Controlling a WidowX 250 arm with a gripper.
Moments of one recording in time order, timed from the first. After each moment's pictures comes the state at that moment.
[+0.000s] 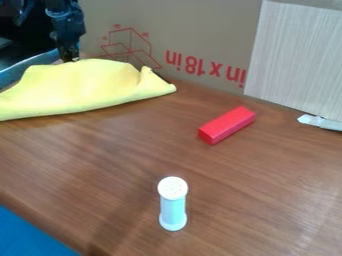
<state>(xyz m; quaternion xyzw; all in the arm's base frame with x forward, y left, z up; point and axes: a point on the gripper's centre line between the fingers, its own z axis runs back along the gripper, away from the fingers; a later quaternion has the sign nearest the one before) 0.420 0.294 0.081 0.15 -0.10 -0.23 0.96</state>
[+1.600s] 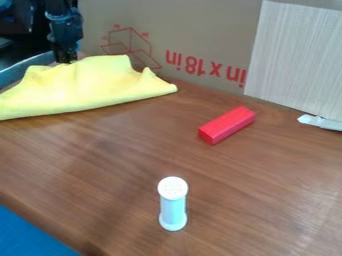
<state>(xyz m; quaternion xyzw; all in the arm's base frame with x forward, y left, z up) 0.418 0.302 0.069 0.13 -0.06 -0.22 0.96</state>
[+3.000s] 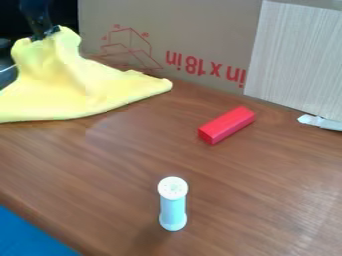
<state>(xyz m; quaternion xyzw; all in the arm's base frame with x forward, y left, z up) 0.351 0.257 0.161 0.17 -0.18 -0.22 0.94</state>
